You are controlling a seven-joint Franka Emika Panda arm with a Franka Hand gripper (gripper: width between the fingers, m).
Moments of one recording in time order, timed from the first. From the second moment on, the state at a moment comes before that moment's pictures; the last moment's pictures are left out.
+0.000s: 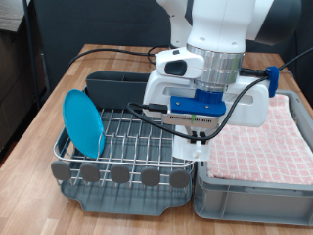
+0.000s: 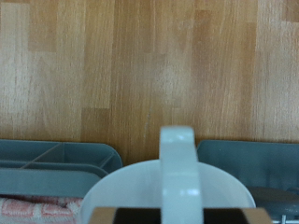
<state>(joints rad) 0.48 0.50 -0.52 -1.71 0.19 2.34 0.63</state>
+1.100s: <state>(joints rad) 0.34 0.67 -0.39 -1.58 0.25 2.33 0.55</state>
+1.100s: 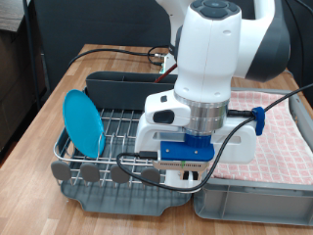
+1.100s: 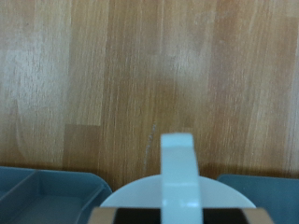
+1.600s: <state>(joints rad) 0.31 0.74 -0.35 -1.51 0.26 2.29 0.55</state>
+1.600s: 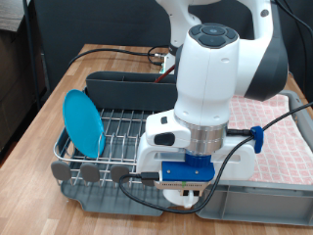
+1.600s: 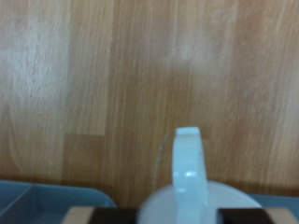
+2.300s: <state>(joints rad) 0.33 0.76 -0.38 -1.39 0.22 2.04 0.58</state>
